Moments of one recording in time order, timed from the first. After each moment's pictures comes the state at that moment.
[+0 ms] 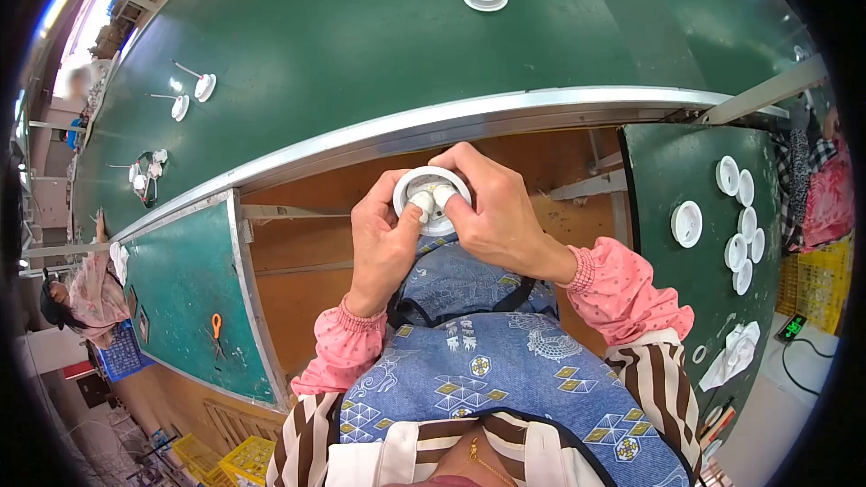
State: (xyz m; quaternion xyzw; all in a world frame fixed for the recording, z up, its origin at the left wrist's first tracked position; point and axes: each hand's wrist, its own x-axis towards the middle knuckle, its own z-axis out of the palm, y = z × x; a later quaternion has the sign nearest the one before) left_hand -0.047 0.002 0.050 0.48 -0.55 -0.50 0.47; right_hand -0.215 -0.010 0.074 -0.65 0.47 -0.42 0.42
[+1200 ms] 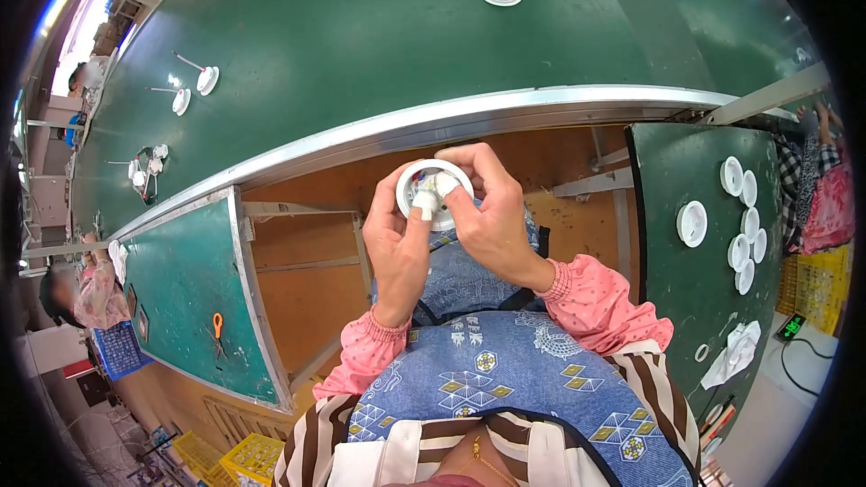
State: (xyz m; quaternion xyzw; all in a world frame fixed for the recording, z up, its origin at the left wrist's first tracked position) left_hand -0.058 0.016 0.045 0.46 -0.44 -0.52 0.57; right_hand -0.181 0.000 0.042 -0.50 0.46 -0.57 0.47
